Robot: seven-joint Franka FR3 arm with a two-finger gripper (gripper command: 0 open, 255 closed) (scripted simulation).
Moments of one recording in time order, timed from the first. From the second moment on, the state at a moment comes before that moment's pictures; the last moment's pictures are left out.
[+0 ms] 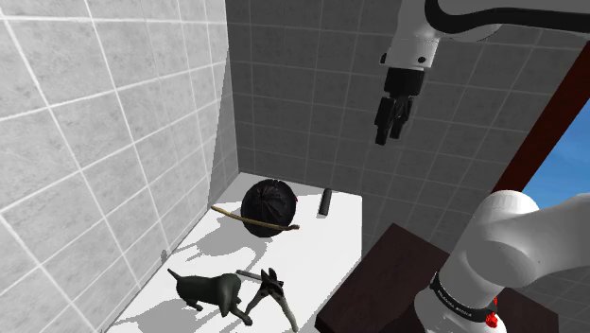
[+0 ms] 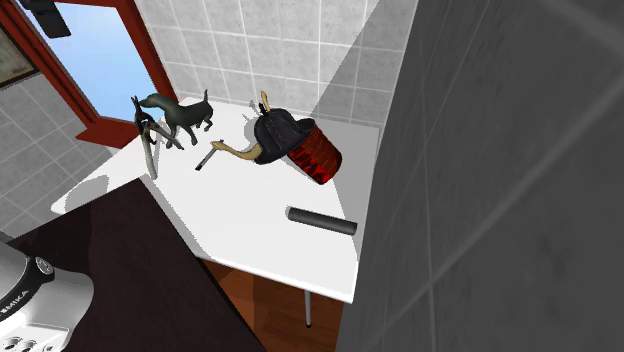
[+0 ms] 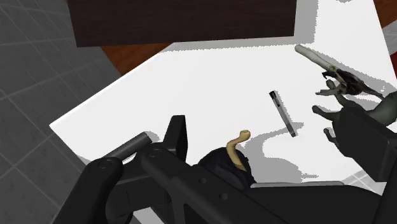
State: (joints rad) arm 0.00 -0.81 -0.04 -2.33 0.11 1.46 -0.05
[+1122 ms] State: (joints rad) arm -0.10 -0.38 -0.04 -2.39 0.15 1.91 0.15
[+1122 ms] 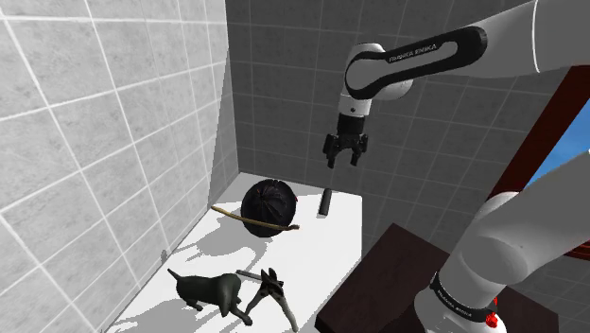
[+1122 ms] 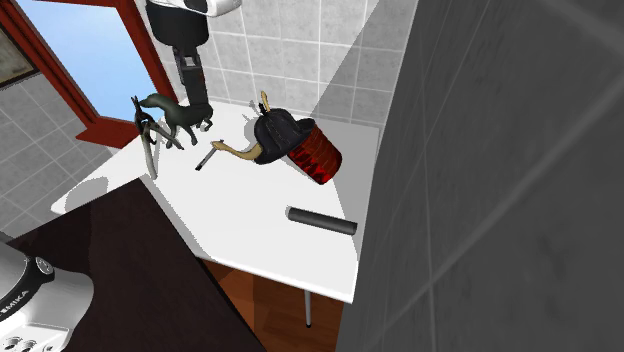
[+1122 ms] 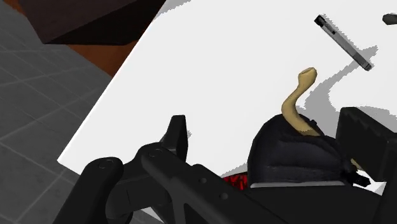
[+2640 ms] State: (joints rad) arm -0.22 0.44 -0.12 -2.05 0.29 2.31 0.35
